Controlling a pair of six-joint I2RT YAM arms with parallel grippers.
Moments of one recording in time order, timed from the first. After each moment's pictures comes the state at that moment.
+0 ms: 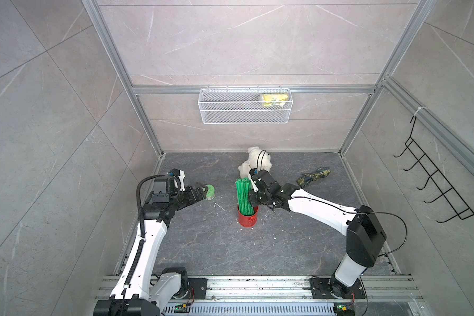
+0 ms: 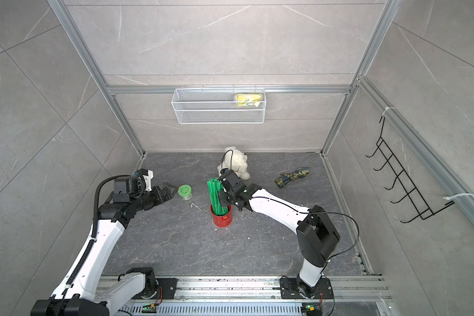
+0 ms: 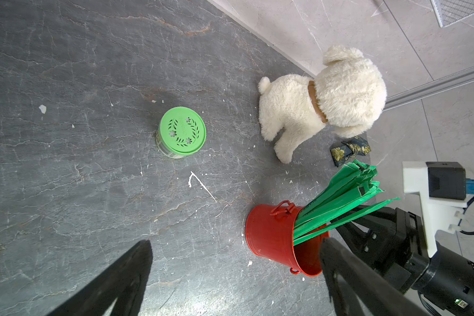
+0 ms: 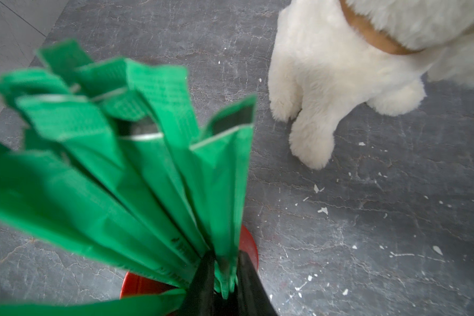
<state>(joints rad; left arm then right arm) -0.02 1.02 0.95 -0.65 0.40 -0.43 0.79 1.74 1.35 -0.47 0.07 0.36</state>
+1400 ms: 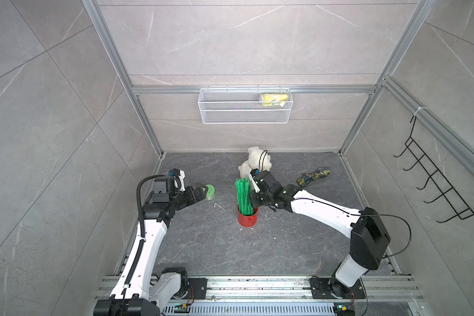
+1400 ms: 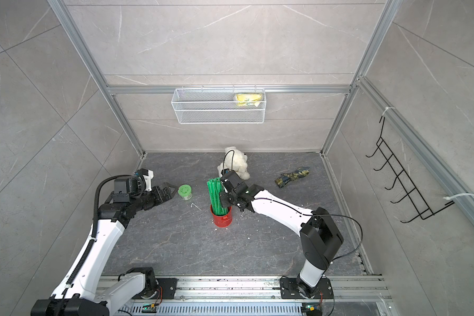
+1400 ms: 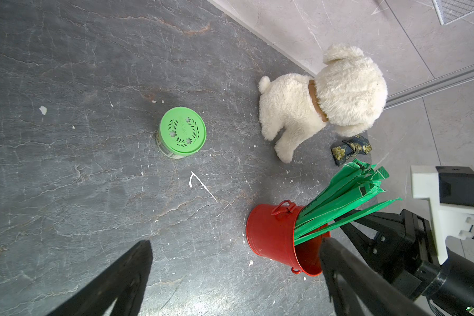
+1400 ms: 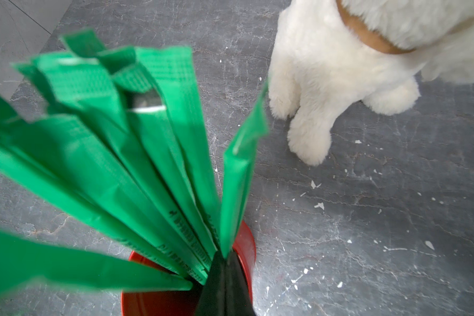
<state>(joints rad) -0.02 1.02 0.95 -0.65 0.40 -0.43 0.79 1.70 1.33 -0.47 0.07 0.35</state>
